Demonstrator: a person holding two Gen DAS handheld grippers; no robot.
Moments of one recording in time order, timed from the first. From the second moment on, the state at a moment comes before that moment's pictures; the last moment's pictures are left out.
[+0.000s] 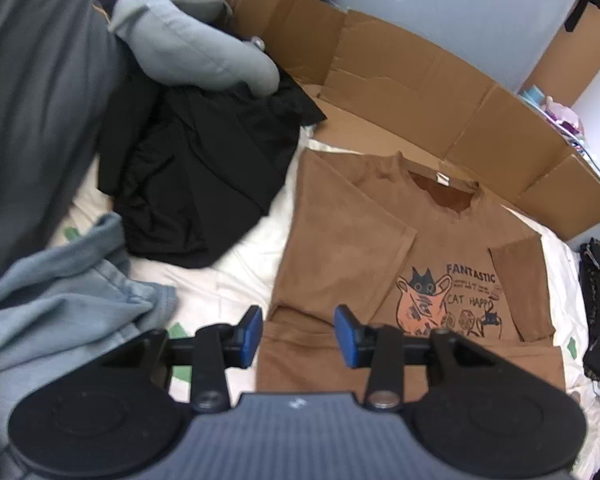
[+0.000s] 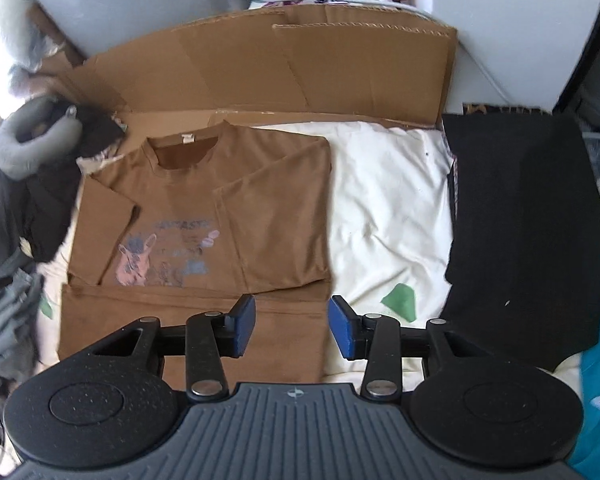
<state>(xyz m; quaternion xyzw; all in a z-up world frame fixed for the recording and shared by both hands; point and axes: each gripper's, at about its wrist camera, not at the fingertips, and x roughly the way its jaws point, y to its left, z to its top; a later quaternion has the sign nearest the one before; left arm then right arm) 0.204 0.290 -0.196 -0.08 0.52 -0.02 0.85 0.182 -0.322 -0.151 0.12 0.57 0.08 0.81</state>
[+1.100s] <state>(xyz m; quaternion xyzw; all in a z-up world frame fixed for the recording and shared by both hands) 0.235 0.270 -0.347 -0.03 0.57 0.00 0.82 0.171 -0.328 -0.361 0.20 0.55 0.07 0.81</state>
